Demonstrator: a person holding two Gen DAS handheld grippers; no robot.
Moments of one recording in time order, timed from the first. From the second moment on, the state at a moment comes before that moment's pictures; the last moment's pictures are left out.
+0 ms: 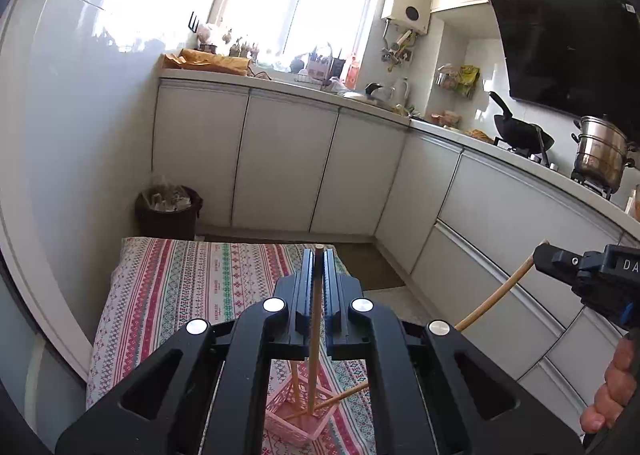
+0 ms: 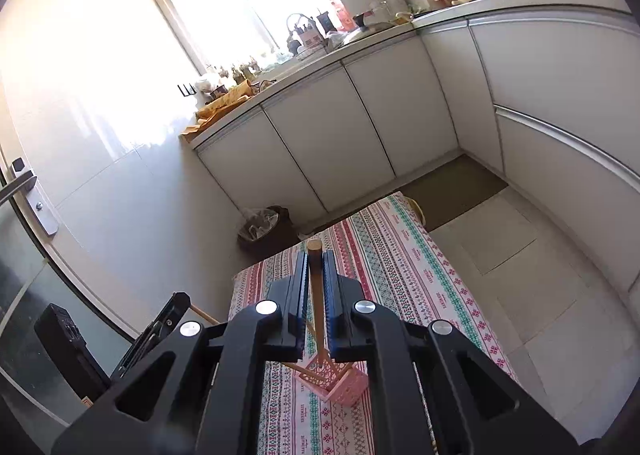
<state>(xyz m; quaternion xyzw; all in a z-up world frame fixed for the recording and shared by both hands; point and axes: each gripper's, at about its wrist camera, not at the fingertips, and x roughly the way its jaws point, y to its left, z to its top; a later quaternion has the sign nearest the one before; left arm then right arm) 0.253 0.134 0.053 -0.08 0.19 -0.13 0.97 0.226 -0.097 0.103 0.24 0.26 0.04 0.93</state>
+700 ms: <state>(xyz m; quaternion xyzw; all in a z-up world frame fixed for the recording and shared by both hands) 0.255 0.153 0.051 -0.13 0.20 -0.16 0.96 0.283 -0.042 0.046 0.15 0.29 0.08 0.94</state>
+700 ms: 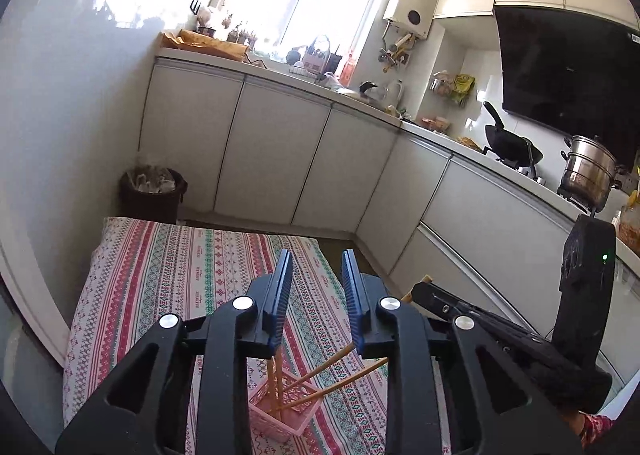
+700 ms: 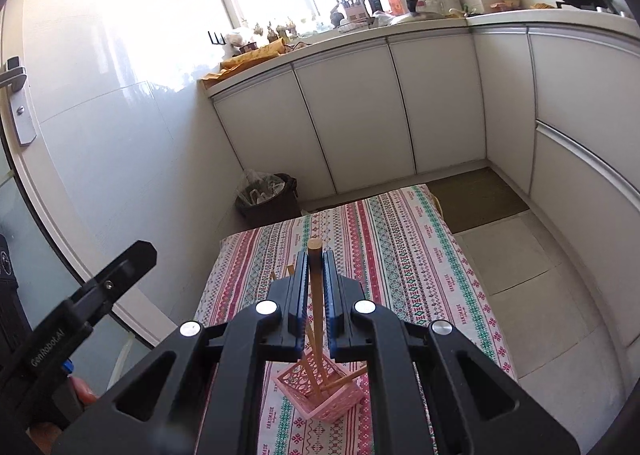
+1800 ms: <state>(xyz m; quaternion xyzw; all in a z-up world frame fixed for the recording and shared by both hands) 0.224 0.120 0.031 -0.04 0.23 -0.08 0.97 0.222 -0.073 0.037 0.13 0.29 -0.04 0.95</state>
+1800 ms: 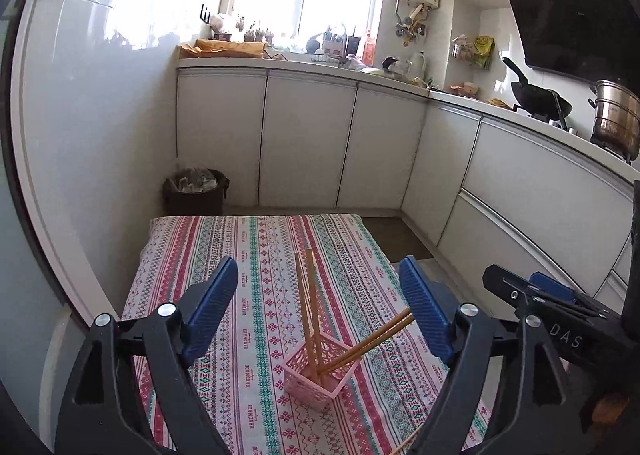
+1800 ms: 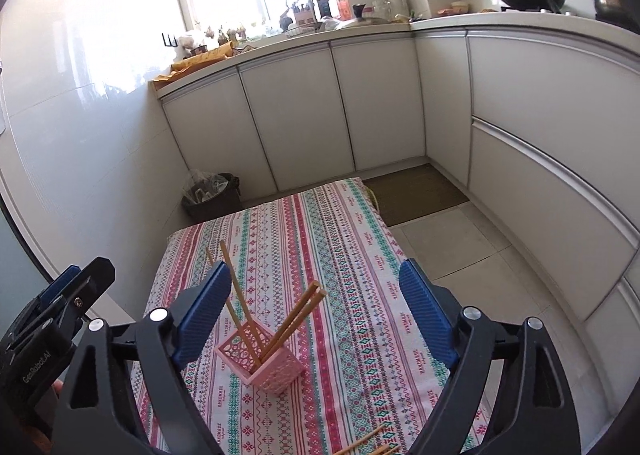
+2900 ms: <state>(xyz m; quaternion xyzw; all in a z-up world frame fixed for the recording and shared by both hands) 0.172 -0.063 -0.198 0.44 0.49 -0.38 0.66 0.049 -0.212 -0.109 0.16 0.47 -0.14 0.85</state>
